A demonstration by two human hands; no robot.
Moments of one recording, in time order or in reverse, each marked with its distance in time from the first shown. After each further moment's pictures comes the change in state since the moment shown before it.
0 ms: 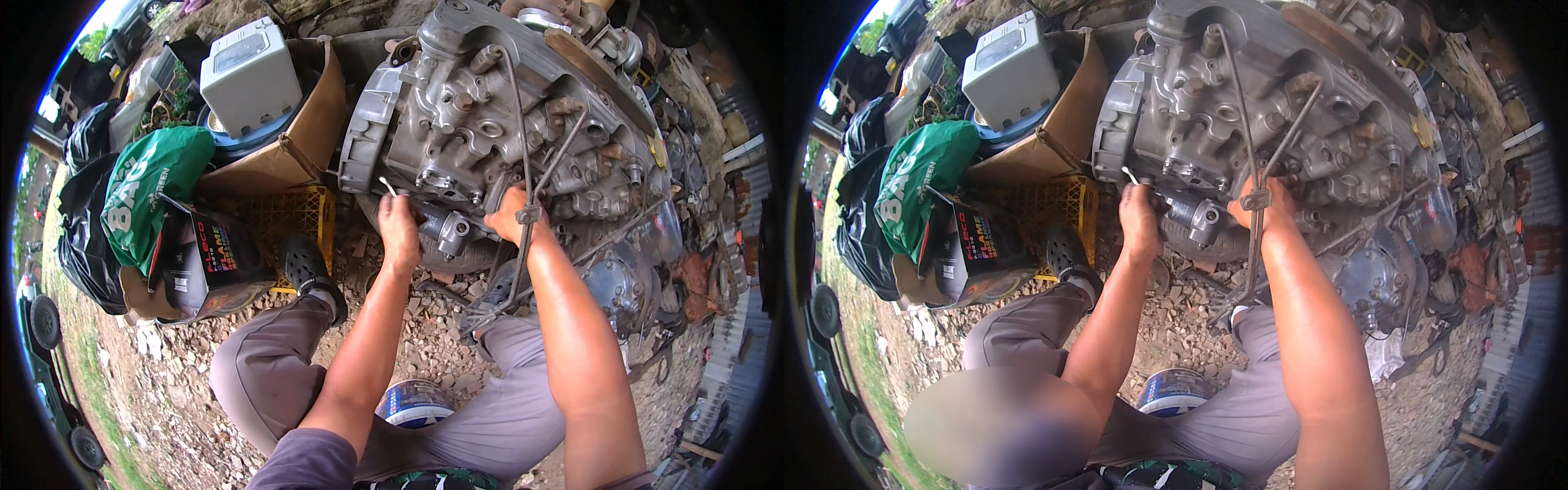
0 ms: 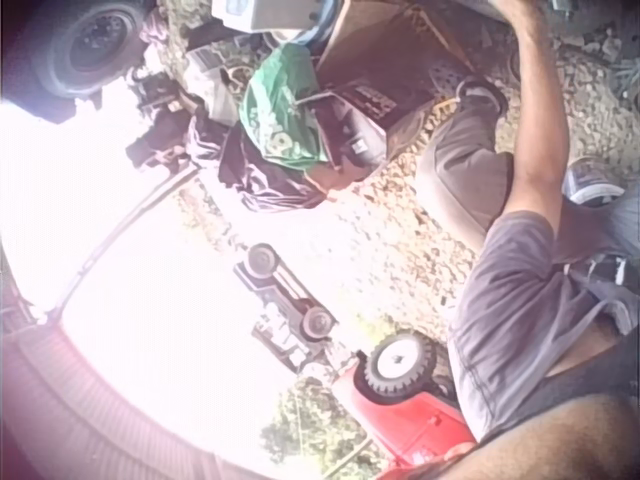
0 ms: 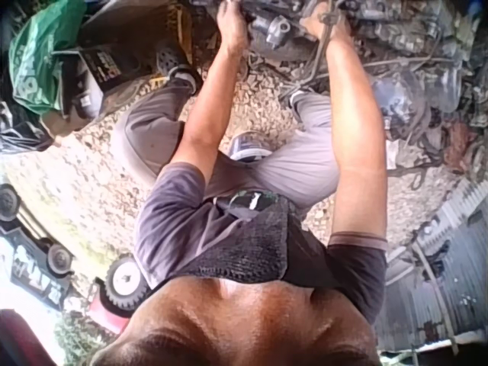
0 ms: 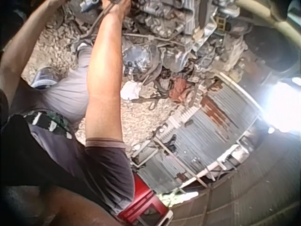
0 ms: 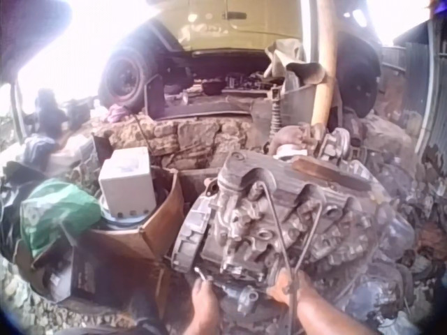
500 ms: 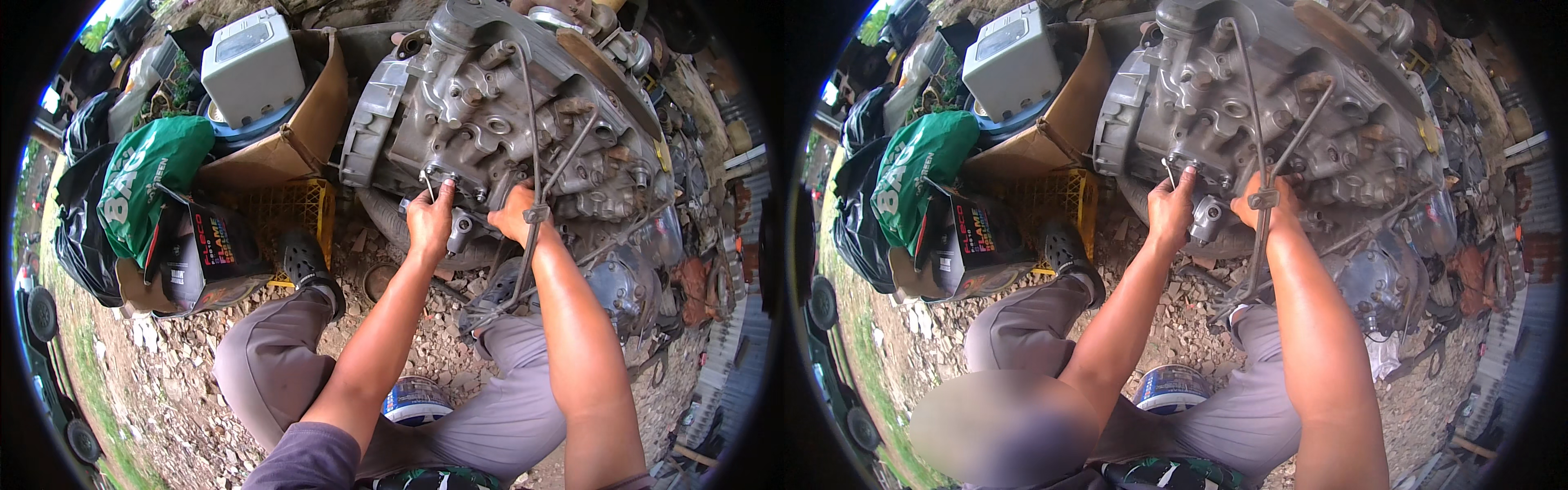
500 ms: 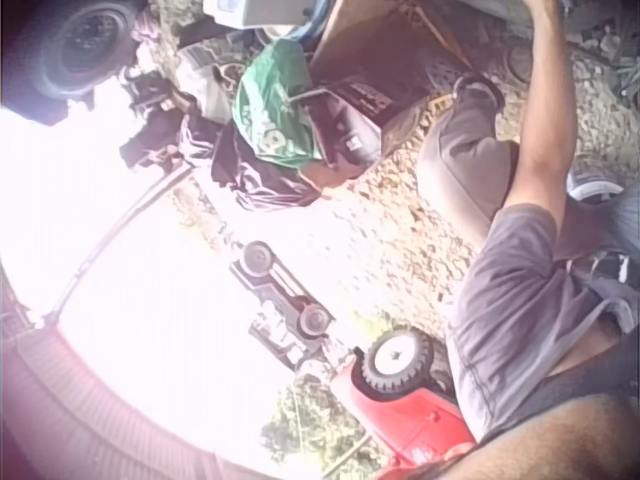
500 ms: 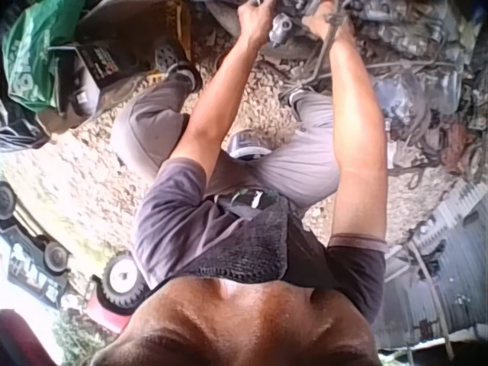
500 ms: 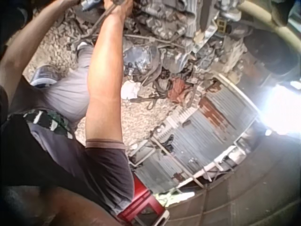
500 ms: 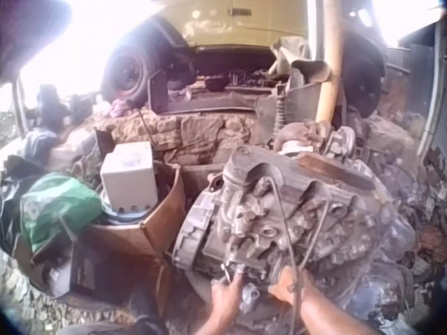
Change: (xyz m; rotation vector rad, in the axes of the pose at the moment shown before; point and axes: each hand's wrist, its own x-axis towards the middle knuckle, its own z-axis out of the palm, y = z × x) left_hand -0.002 -0.016 0.028 0.444 -0.025 -0.124; right_hand 0.000 0.000 0.000 -0.009 0.004 0.013
